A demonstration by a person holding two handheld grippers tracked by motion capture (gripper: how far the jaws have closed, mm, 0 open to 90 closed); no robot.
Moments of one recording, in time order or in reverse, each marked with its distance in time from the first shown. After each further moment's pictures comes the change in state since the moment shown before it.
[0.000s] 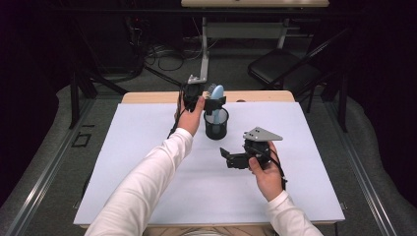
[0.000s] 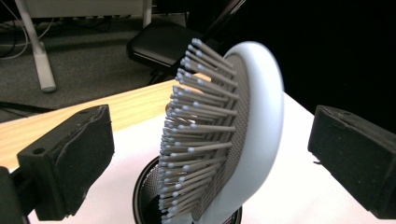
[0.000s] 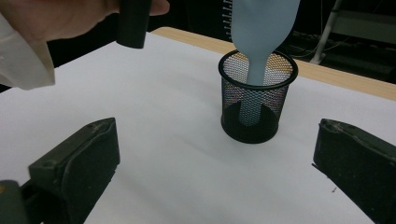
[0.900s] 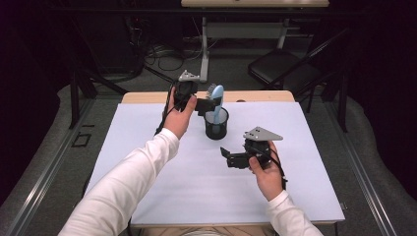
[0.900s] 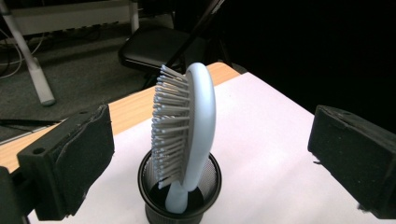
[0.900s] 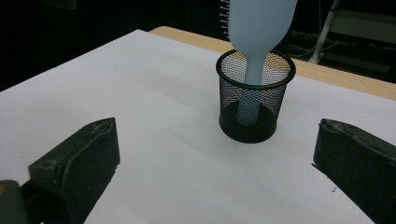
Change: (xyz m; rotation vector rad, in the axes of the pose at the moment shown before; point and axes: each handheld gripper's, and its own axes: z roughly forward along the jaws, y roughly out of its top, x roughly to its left) left arm -0.012 0.014 -0.049 0.016 -0.047 0.095; right arm -0.001 0.000 0.000 0.003 -0.004 0.001
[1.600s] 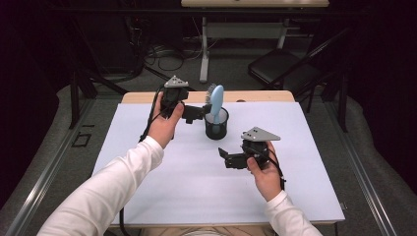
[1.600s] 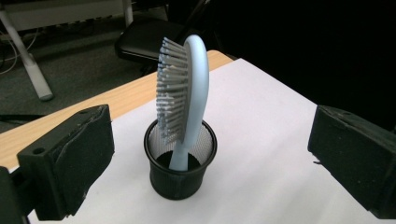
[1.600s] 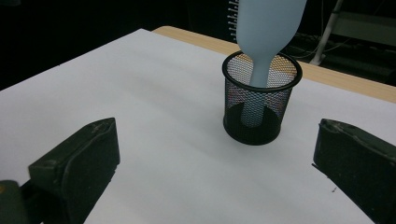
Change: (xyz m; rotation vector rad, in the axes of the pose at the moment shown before) left arm 0.003 -0.015 -0.040 0.029 -0.025 0.024; right arm 0.006 0.002 0.001 0.003 0.003 -0.013
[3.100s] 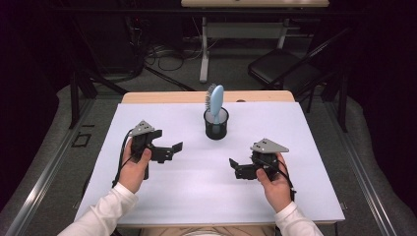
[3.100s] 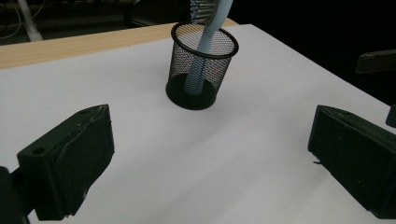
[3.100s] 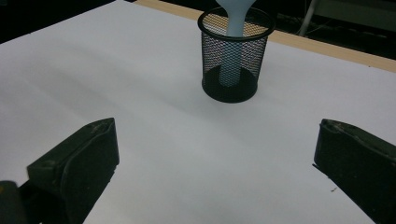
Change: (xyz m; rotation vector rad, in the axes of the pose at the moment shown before) left arm 0.024 -0.129 -0.052 -0.027 -0.001 -0.099; right arm -0.010 -0.033 -0.019 0.062 -0.064 -0.004
